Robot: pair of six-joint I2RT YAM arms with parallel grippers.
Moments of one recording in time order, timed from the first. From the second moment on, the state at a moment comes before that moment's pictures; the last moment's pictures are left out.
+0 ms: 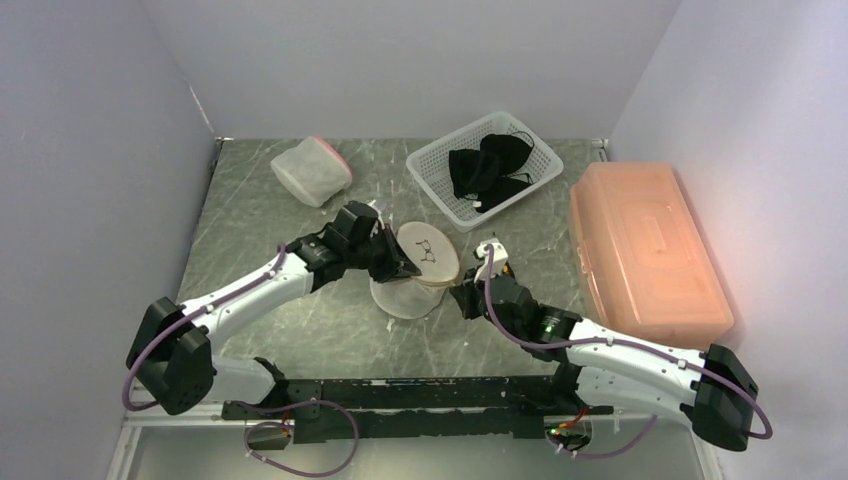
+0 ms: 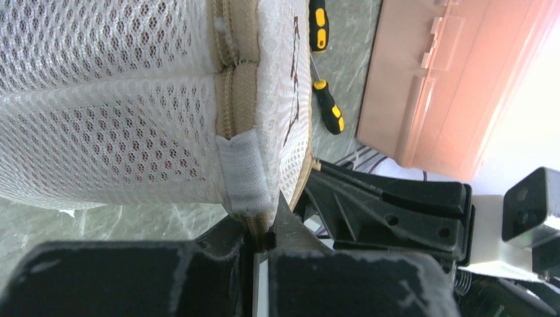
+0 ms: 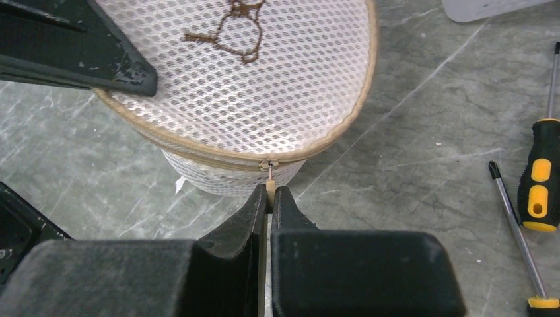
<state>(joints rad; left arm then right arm) -0.70 1.33 0.95 -0.32 0.27 -1.07 1.00 0.89 0.44 0.02 0.36 0.47</state>
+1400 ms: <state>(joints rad) -0.57 1.51 1.12 -0.48 0.56 -0.53 1.07 0.87 0.42 0.04 0.37 0.50</state>
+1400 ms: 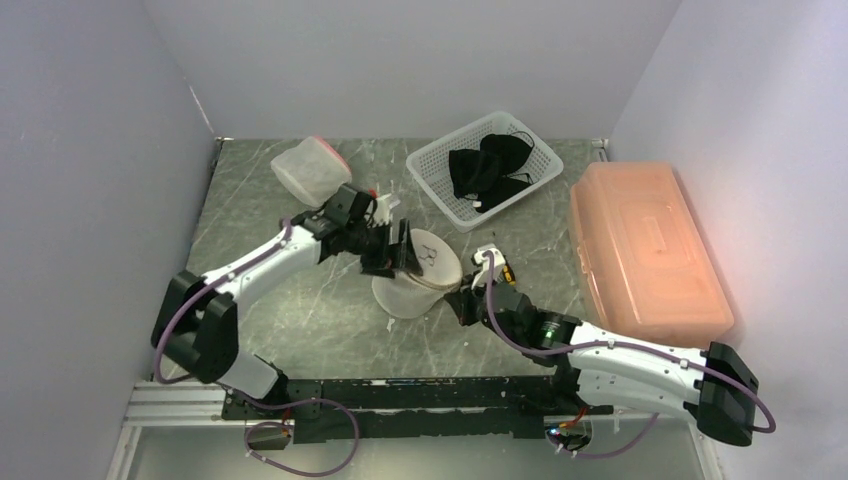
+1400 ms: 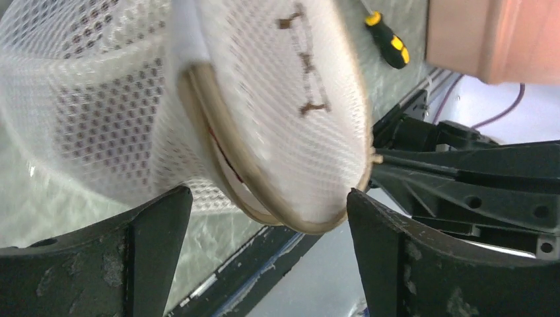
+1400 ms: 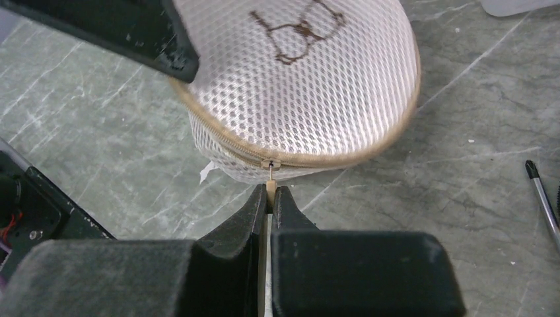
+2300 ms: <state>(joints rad) -0.71 1.26 0.85 -0.33 0.26 -1.29 1.10 1.02 0.46 0.10 0.38 0.49</state>
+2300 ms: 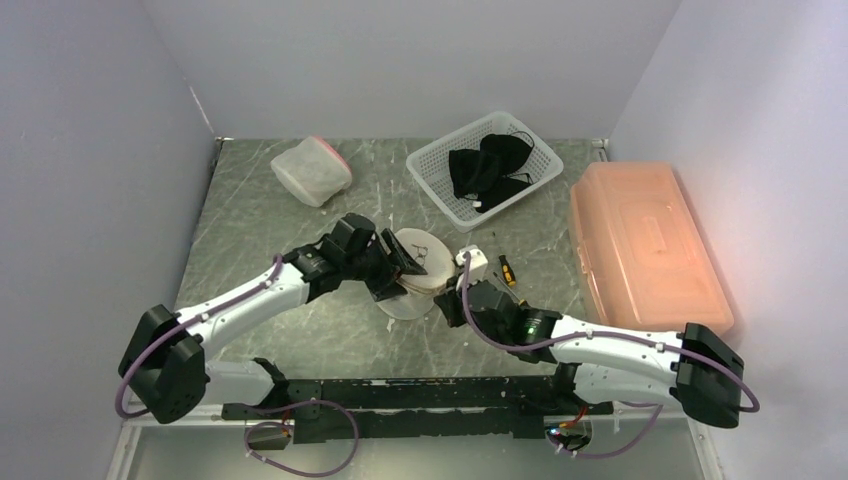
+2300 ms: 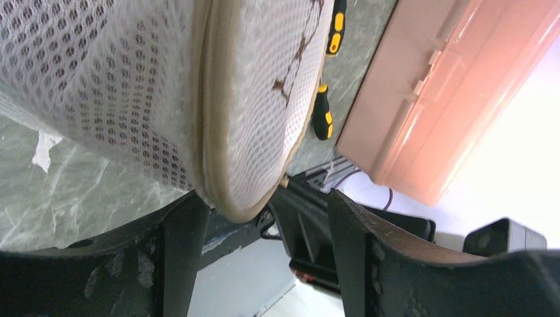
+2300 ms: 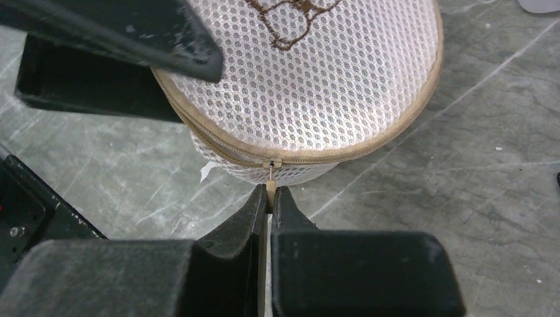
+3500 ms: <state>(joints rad) -0.69 1.32 0.88 -0.29 0.30 -1.13 1.13 0.95 0.42 0.07 0.50 0.47</state>
